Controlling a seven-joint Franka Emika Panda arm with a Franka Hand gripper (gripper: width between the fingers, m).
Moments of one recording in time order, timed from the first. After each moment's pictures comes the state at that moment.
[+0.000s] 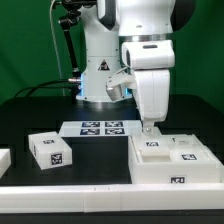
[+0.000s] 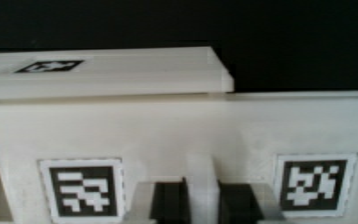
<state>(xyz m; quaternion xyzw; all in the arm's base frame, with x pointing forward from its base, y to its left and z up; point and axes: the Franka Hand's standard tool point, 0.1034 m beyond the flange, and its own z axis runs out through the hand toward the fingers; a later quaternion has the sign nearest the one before) 0.532 0.053 0.064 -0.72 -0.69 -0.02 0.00</state>
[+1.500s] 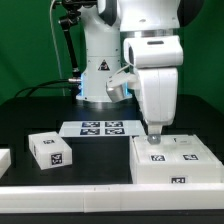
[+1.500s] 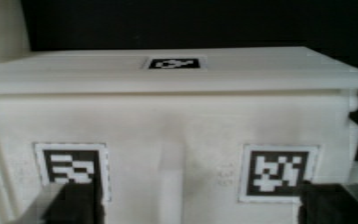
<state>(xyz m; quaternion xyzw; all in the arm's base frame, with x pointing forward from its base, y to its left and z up) 0.569 0.051 0.076 -0.72 -0.69 -0.02 0.00</state>
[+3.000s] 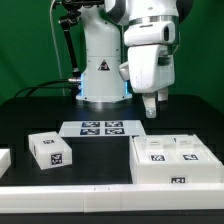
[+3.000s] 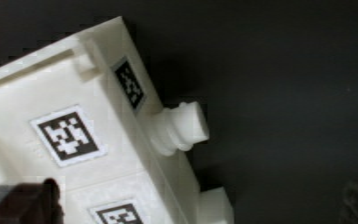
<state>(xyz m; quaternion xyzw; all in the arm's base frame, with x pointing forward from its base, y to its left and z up) 0.487 0.081 0.088 -0.84 -0.54 -0.08 -0.02</state>
